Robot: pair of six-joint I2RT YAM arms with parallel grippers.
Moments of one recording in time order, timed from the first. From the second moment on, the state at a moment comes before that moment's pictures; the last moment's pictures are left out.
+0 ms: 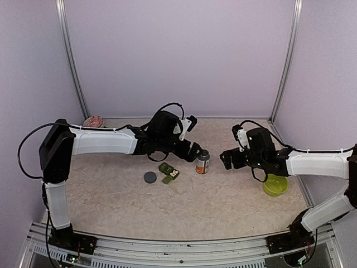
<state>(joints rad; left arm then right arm) -0.86 1.96 1.45 -0.05 0.07 -0.10 0.62 1.35 0.72 0.05 0.17 0.18</state>
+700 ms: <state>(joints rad) -0.91 2.22 1.64 -0.07 0.13 -0.02 0.61 1.25 0.61 0.06 0.20 0.23</state>
